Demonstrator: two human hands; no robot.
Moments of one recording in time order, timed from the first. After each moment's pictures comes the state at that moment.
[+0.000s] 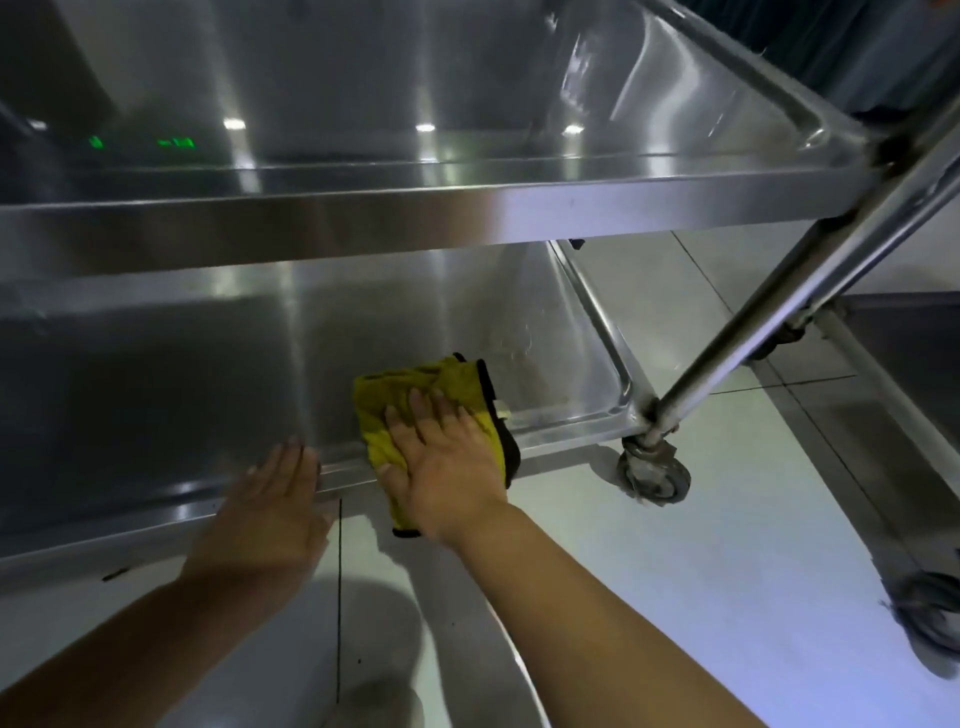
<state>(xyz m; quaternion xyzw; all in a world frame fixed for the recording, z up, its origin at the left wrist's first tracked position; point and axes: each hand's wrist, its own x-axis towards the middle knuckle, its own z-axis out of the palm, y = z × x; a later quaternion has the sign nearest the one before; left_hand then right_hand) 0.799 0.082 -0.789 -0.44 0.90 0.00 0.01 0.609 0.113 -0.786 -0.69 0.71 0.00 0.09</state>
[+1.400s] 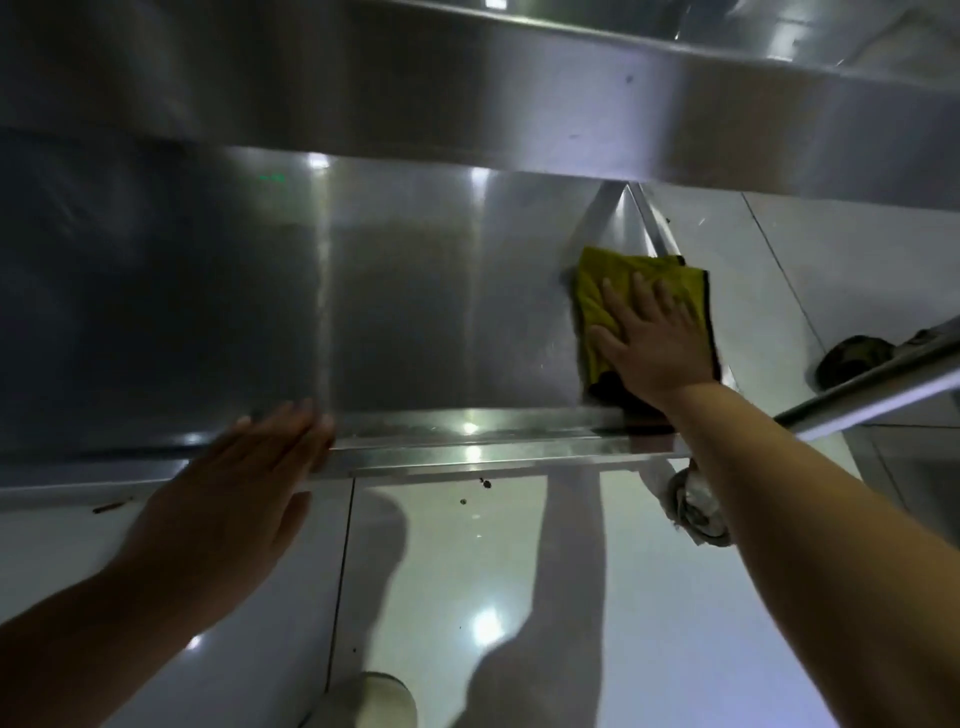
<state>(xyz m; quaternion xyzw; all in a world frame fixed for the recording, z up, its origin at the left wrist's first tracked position) 0.840 0.062 -0.819 -0.40 0.91 0.02 -0.09 0.429 0.041 -0.791 -0.59 0.80 0.03 0.05</state>
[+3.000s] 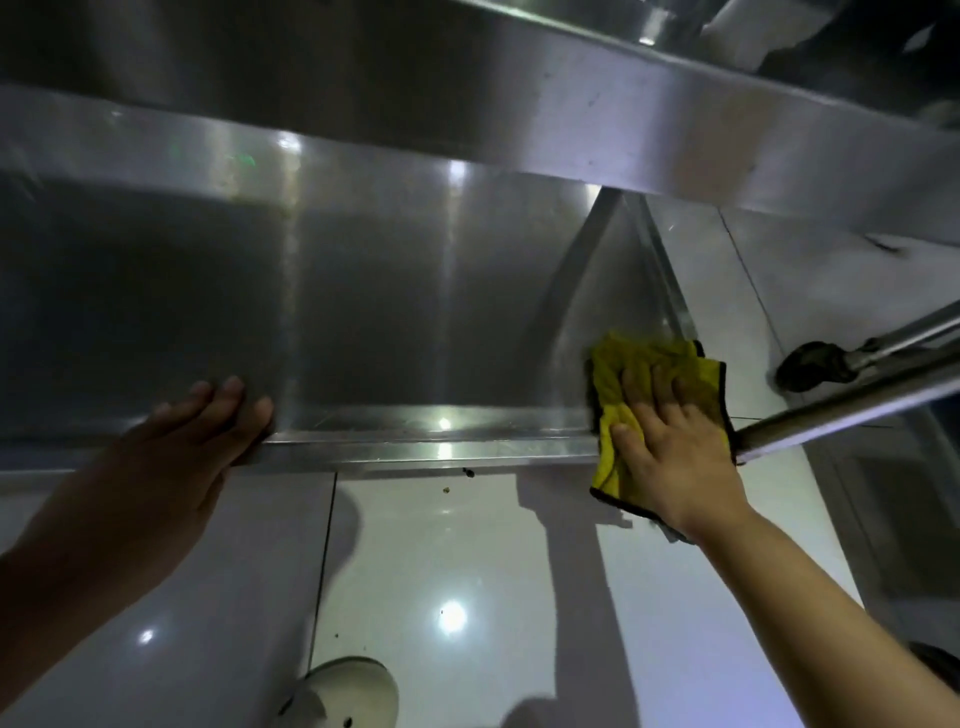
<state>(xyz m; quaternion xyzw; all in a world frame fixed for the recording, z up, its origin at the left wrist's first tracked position) 0.876 0.038 -0.839 -0.39 0.91 0.03 -0.13 0.466 0.146 -0.773 -0.58 0.81 0.06 0.09</state>
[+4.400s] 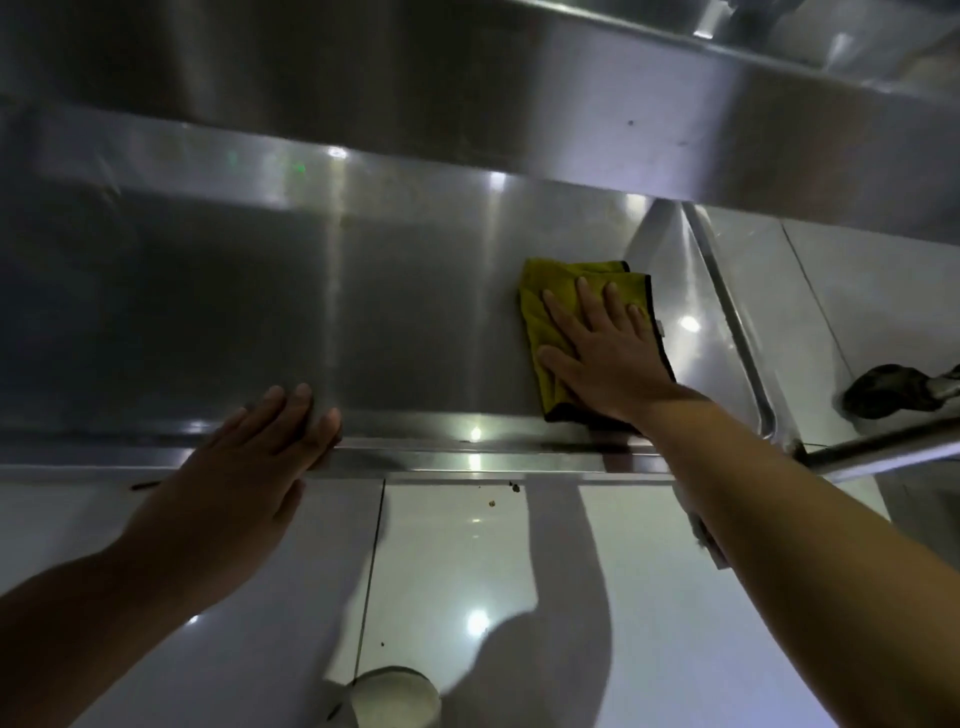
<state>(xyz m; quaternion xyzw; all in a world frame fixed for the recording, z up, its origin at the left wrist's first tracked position) 0.871 0.045 -0.829 -0.41 0.91 -0.01 -0.10 0.509 0.012 -0.791 -0.67 0.73 0.08 0.07</state>
